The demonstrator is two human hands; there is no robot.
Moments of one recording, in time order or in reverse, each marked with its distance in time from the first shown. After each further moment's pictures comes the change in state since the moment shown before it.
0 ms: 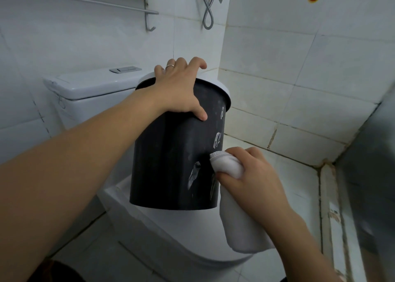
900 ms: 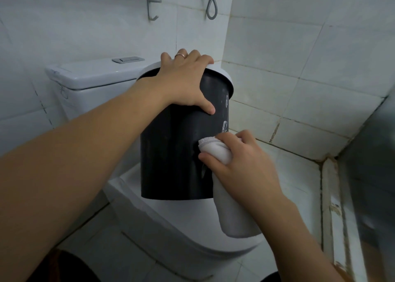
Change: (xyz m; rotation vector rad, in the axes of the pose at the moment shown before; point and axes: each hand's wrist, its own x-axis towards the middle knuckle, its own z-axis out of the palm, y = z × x) left_hand 0.000 -0.004 0.004 0.159 -0.018 0.097; right_hand 0.003 -0.033 0.006 -0.070 0.053 -0.065
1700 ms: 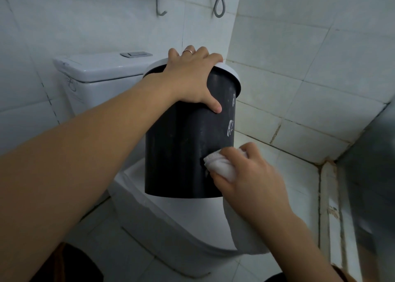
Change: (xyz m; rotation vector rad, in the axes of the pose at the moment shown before) left_hand -0.004 -0.009 -0.002 -0.001 -0.006 0.014; right_hand -0.024 -0.002 0.005 -0.204 -0.009 -0.095
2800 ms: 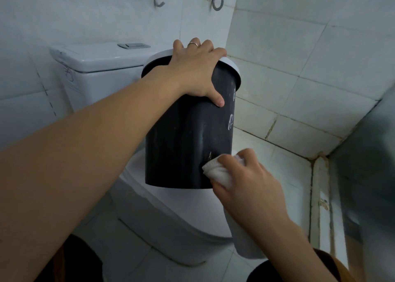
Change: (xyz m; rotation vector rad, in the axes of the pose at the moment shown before) left_hand 0.000 0.012 0.000 0.051 -0.001 0.019; right_hand -0.027 0.000 0.000 -0.094 -0.028 0.001
